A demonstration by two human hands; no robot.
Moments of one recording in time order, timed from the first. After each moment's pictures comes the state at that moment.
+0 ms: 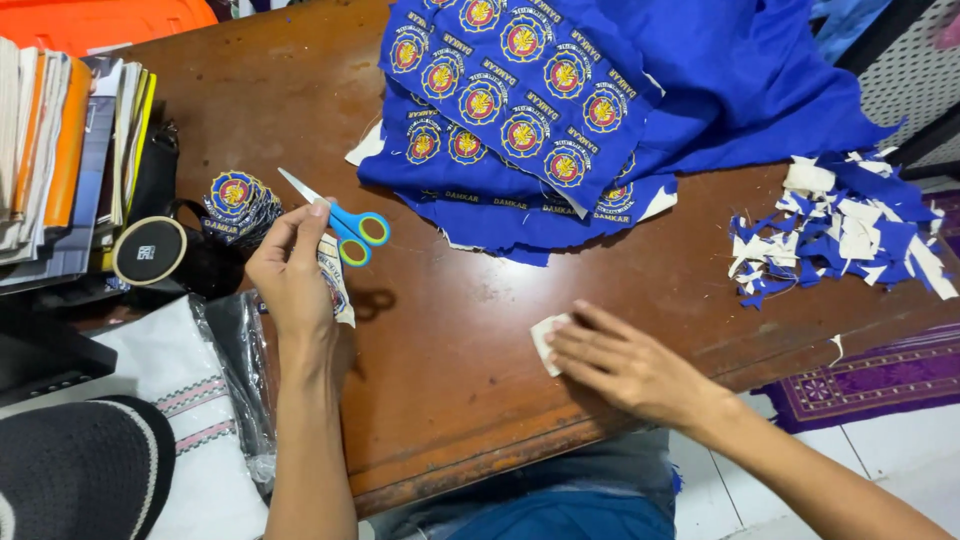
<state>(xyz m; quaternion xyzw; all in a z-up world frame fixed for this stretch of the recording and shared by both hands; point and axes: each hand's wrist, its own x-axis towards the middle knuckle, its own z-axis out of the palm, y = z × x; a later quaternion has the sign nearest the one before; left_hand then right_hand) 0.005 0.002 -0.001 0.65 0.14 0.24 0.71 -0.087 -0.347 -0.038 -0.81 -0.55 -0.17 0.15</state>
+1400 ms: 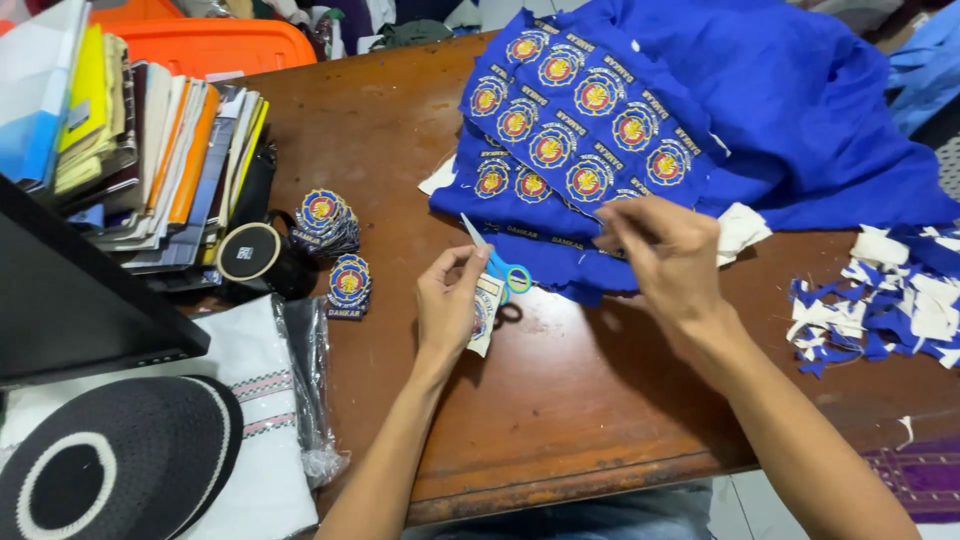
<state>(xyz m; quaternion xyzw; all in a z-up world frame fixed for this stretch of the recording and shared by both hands) 0.004 -0.053 -0.043 0.70 0.18 0.08 0.69 0.031 -0.288 0.024 -0.78 -0.26 -0.25 0.51</state>
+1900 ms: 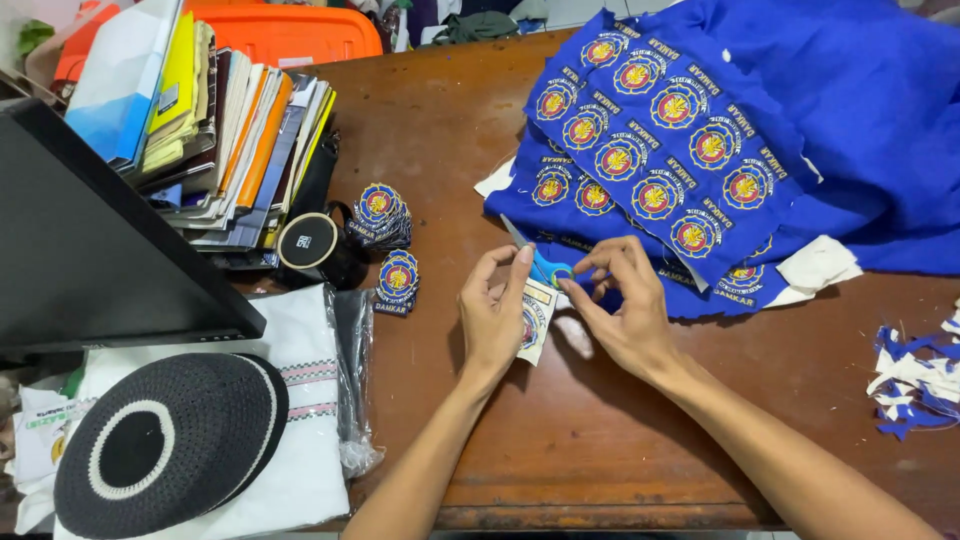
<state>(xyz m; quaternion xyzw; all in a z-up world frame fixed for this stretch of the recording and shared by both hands) 0.000 -0.058 -0.042 0.69 0.13 0.19 0.69 0.021 -0.218 -0.030 -0.78 -0.23 -0.14 0.56</state>
